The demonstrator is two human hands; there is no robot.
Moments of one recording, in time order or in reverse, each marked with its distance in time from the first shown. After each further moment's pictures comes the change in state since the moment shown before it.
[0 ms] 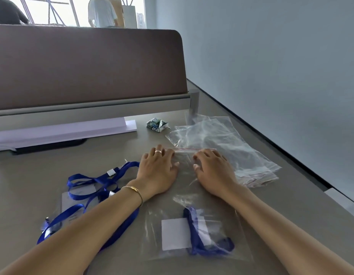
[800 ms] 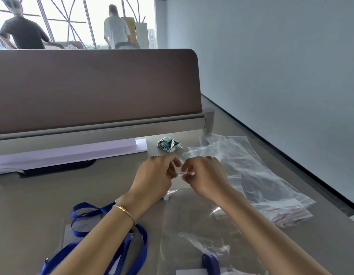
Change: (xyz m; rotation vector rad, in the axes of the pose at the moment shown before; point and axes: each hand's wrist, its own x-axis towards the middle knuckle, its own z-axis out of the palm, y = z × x) left_hand 0.033 -0.032 -0.042 -0.309 0.167 -0.031; right_hand 0.071 -0.050 -0.011 0.095 0.040 -0.068
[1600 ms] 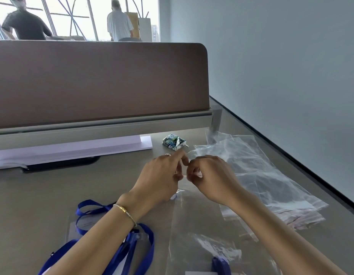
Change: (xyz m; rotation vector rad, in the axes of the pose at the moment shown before) left_hand -0.007 0.003 -0.013 0.049 -0.092 0.088; right_hand -0.003 -0.003 -0.003 0.034 -0.028 -0.134
